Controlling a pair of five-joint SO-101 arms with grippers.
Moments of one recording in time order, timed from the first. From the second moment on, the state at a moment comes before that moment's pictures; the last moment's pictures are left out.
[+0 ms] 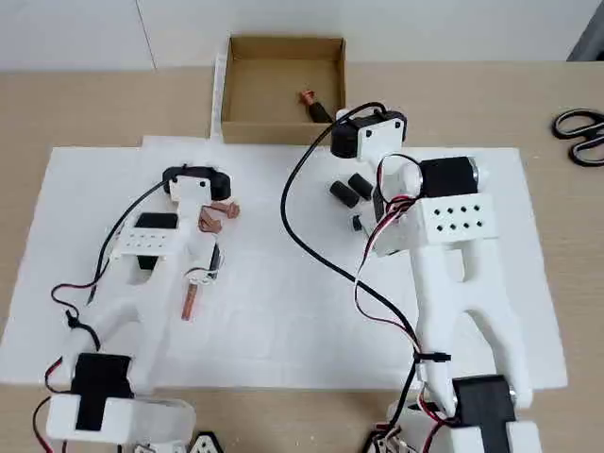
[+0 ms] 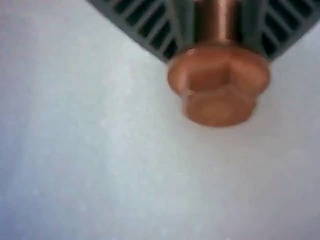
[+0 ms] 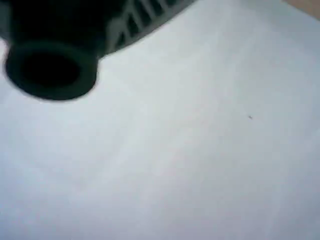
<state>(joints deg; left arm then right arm) -1.6 -1.0 35.1 64.1 -0.9 -10.3 -10.8 3.6 92.6 17.0</state>
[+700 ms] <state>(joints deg) -1.9 -2.2 -1.1 99.2 -0.7 -10.1 -31.6 -4.4 95.0 17.0</state>
